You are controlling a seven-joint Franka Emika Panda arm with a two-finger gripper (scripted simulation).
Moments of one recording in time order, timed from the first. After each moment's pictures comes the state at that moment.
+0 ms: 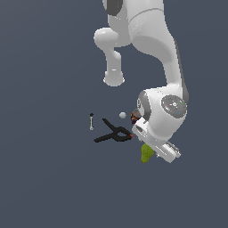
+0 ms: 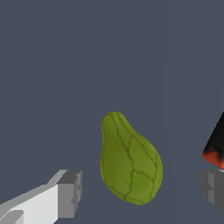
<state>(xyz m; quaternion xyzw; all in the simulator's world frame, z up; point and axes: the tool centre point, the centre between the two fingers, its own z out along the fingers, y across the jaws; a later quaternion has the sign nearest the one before) 0.089 0.162 0.091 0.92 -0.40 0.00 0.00</state>
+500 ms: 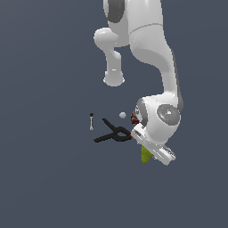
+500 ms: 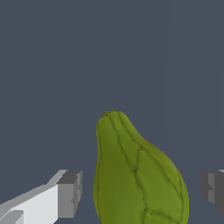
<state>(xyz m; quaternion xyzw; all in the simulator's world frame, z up) 0.088 0.162 0.053 0.91 -0.40 0.00 0.00</state>
